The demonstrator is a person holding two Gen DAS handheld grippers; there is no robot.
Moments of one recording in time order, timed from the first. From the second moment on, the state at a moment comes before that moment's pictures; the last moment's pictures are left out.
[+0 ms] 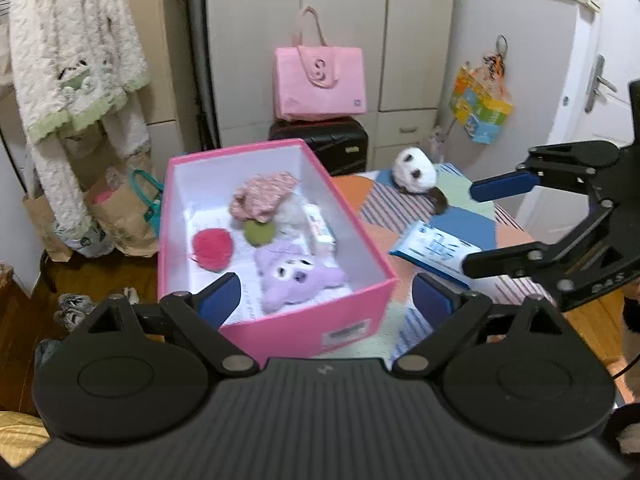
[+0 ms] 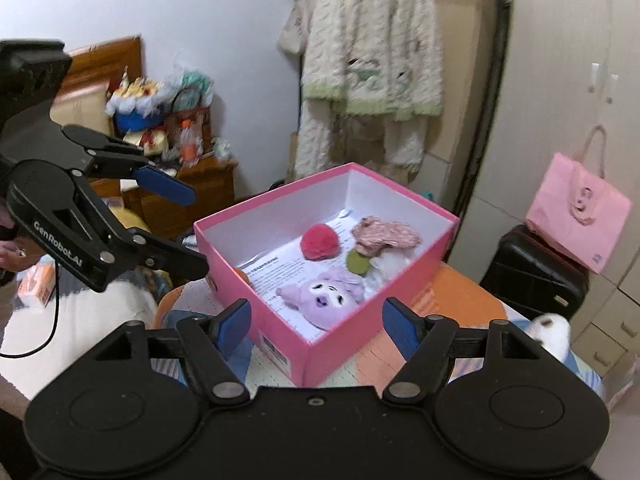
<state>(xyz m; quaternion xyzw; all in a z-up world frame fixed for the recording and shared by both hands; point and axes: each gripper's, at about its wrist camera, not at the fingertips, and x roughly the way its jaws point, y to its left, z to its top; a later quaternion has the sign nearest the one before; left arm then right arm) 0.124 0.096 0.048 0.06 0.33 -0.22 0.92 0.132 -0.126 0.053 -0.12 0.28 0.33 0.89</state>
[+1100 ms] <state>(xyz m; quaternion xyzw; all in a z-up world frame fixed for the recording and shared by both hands) 0.153 -0.064 -0.017 0.05 0.32 -0.32 0.89 0.105 -0.257 -0.061 -0.10 0.20 0.29 0.93</state>
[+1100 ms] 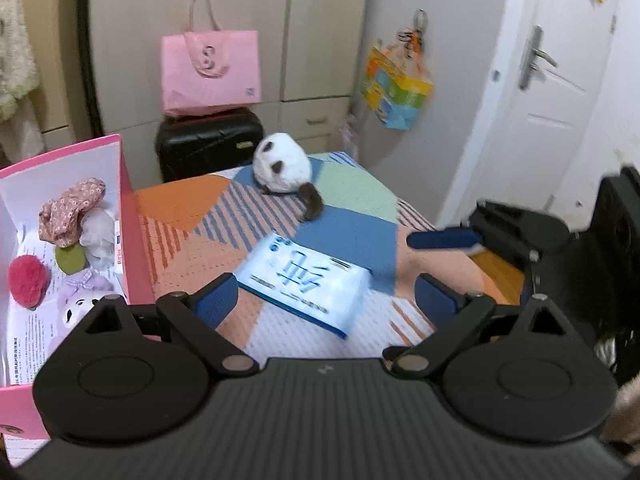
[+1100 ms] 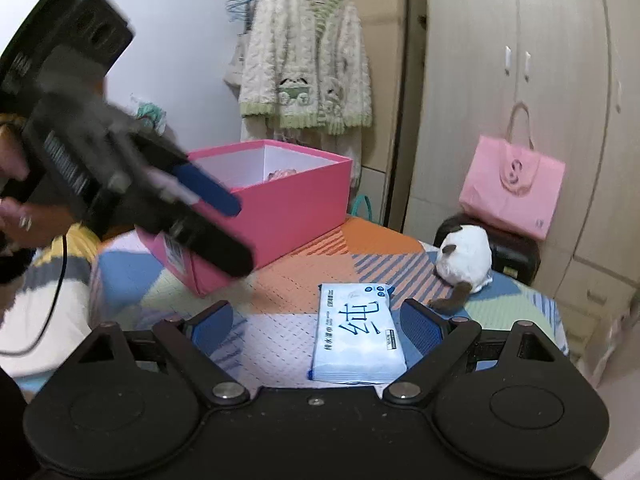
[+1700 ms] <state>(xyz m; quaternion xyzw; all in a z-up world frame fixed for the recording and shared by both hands) 0.211 -0.084 -0.102 -0.04 0.38 -0.26 0.89 0.177 -0.250 -0.106 -0.10 0.27 0.25 0.92</state>
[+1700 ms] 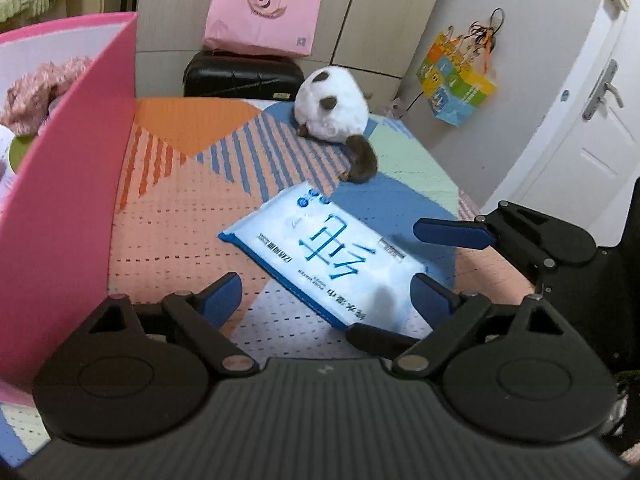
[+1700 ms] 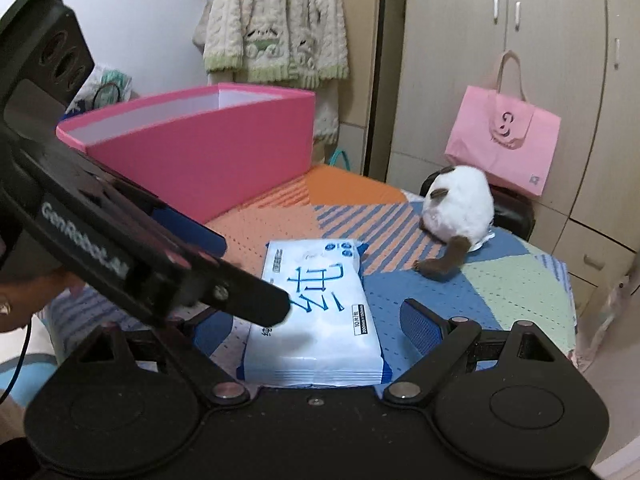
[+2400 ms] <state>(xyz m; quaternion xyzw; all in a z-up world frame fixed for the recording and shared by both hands) 0.223 -0.082 -0.112 -0.11 0.40 -0.25 0.88 0.197 -0.243 -0.122 -0.04 0.32 0.23 0.92</state>
